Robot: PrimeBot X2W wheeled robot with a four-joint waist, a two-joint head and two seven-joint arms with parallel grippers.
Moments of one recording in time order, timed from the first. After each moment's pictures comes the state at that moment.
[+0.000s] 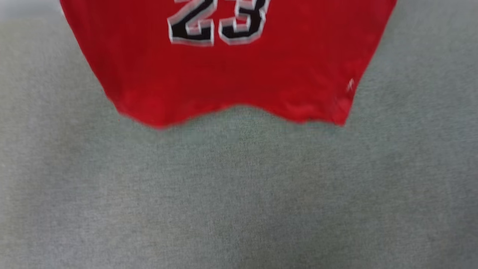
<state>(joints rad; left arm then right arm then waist) -1.06 0.97 -0.15 -0.15 -0.75 0.06 0.21 -1.14 -0.58 0.09 -0.04 0.39 0.13 0.58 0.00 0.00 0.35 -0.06</state>
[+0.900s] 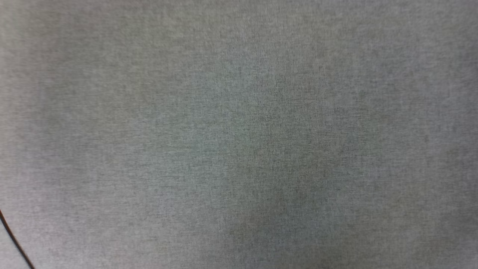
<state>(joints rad) -1.58 0.59 -0.40 0.65 -0.57 -0.10 -0.18 -1.55 -0.37 0.18 0.65 0.17 0.13 0.10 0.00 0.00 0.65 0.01</state>
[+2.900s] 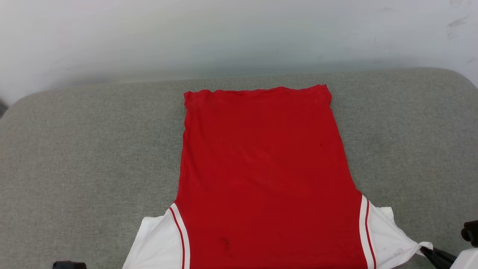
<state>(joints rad) 0.13 0.74 -0.53 0.14 -0.87 0.07 -0.03 0.12 -0.65 0.20 0.09 0.69 0.13 0.36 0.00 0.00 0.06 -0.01</state>
